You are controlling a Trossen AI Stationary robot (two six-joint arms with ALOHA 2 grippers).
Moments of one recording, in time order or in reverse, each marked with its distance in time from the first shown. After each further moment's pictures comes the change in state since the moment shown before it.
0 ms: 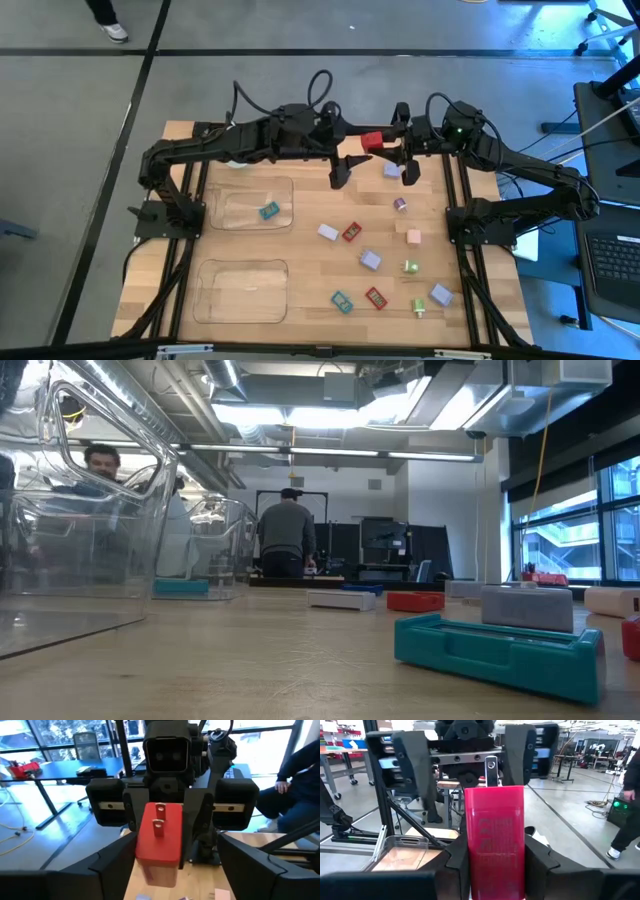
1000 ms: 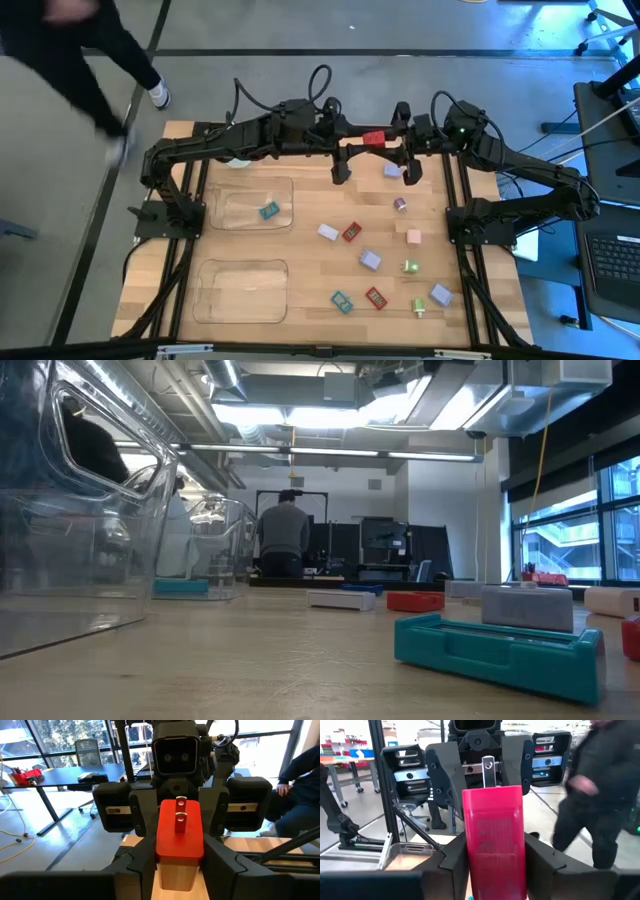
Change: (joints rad) left arm 0.017 0.015 0.000 0.042 0.028 0.011; right arm 0.000 -0.001 0.000 0.033 -0.012 0.044
